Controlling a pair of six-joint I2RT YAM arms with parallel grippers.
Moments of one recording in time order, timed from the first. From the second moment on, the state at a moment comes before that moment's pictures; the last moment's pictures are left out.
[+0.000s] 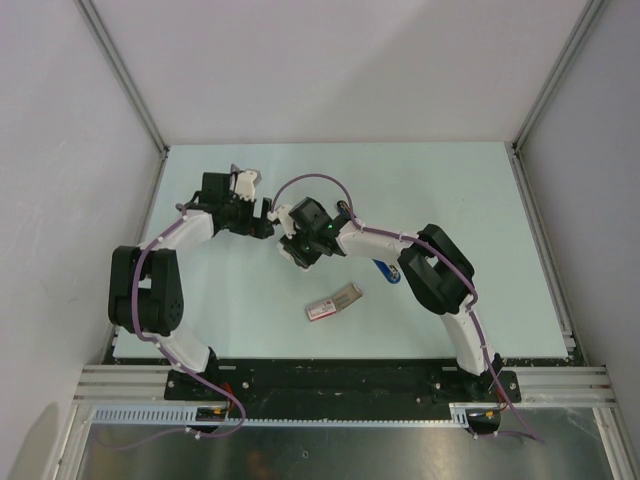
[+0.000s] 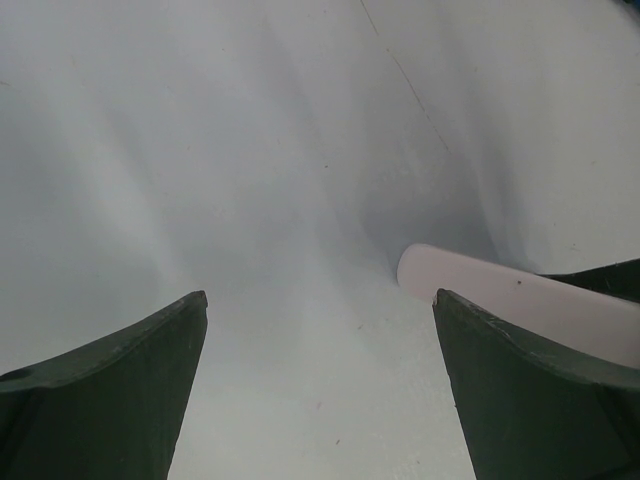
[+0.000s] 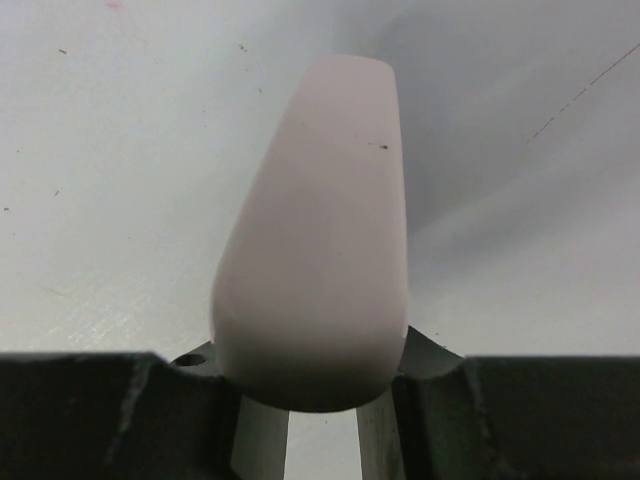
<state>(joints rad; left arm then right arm) -0.10 1.66 1.07 -0.30 0.35 0.11 0.86 2.16 1.61 -0.34 -0.14 -0.06</state>
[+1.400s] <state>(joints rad) 0.18 0.90 0.75 -0.50 0.63 0.46 0.92 2.16 1.63 -0.37 -0.11 -0.11</state>
